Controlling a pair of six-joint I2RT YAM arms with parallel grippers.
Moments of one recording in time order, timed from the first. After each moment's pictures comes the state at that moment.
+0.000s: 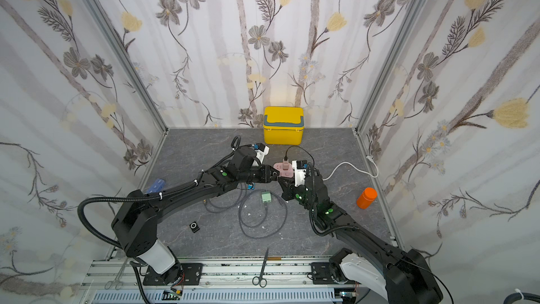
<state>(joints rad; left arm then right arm) -0.82 1.66 1.23 -0.12 0.28 -0.68 0.59 1.06 0.51 0.26 -0.19 0.53</state>
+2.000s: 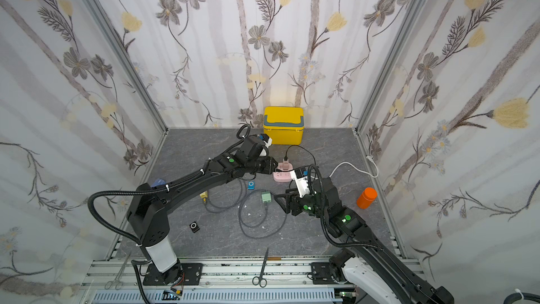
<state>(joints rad) -0.80 1.80 1.53 -0.43 0.04 -0.51 0.58 0.78 0.65 -0.32 -0.39 0.39</state>
